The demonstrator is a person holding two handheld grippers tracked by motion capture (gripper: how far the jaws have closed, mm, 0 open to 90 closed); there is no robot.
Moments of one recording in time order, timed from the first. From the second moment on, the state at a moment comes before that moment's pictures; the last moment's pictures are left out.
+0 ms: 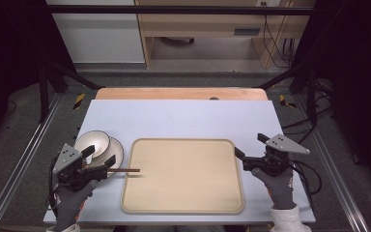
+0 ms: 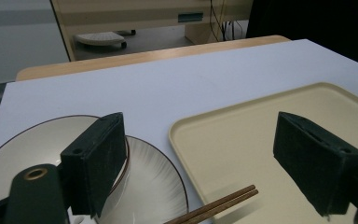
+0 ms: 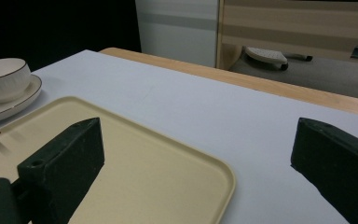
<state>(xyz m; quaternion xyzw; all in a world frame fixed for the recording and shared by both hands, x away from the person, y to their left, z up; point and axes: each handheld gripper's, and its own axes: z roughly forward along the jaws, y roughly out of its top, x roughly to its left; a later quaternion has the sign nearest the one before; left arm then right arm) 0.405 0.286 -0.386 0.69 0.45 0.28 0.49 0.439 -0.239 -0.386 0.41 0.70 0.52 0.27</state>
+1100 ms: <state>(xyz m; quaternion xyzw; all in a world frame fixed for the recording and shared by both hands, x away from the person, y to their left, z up) 0.361 0.348 -0.430 0.72 0.48 0.26 0.43 0.434 -0.227 -0.387 0.40 0.72 0.50 0.27</state>
